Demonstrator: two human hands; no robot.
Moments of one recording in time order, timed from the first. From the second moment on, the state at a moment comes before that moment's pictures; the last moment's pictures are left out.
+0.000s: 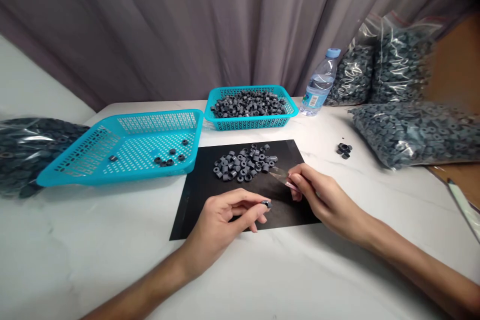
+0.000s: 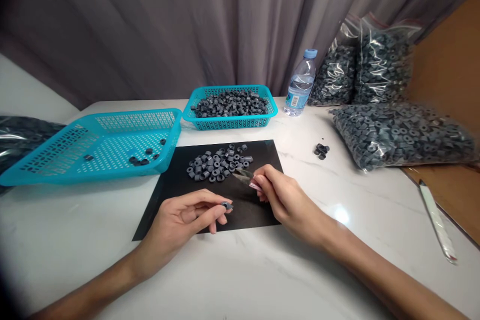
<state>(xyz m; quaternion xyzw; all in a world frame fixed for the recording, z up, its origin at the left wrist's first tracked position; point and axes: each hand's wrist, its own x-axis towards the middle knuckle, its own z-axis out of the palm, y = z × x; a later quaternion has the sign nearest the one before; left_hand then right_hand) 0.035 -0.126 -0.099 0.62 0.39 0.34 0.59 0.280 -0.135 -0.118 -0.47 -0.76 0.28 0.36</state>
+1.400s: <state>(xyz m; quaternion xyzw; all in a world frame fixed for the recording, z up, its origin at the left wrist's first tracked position) 0.032 -0.119 -0.086 0.62 0.40 0.35 0.58 0.278 -0.144 -0.109 -0.34 -0.90 0.04 0.27</state>
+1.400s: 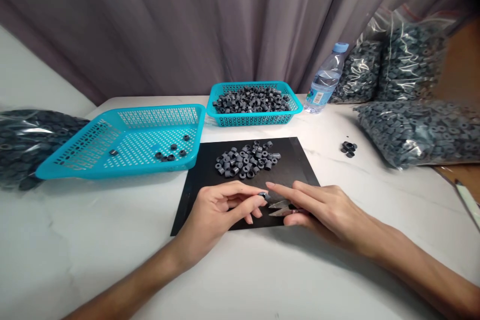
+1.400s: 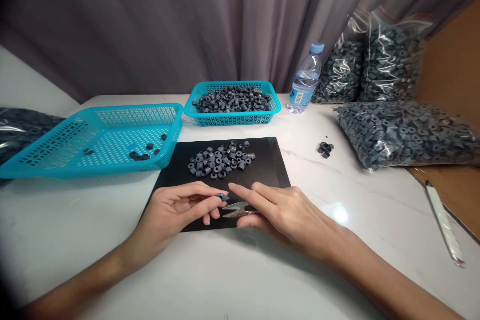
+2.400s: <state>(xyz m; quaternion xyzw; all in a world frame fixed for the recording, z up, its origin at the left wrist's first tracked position) 0.029 -0.123 -0.089 0.66 0.35 0.34 0.57 0.280 -0.144 -0.103 -0.32 -0.90 -0.07 0.29</state>
